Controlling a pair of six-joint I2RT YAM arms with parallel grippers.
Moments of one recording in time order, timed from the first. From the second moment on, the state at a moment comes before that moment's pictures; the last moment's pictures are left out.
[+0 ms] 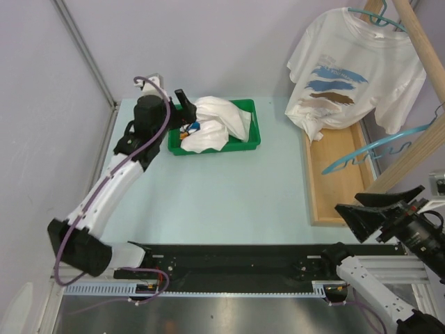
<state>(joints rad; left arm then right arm) -0.37 1.36 1.33 -0.25 -0.20 -0.43 0.55 0.48 1.62 -1.16 -0.07 0.53</state>
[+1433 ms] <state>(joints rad) -0.51 0.59 0.72 -0.29 0.09 -0.51 0.92 1.74 2.22 -0.77 0.63 0.39</state>
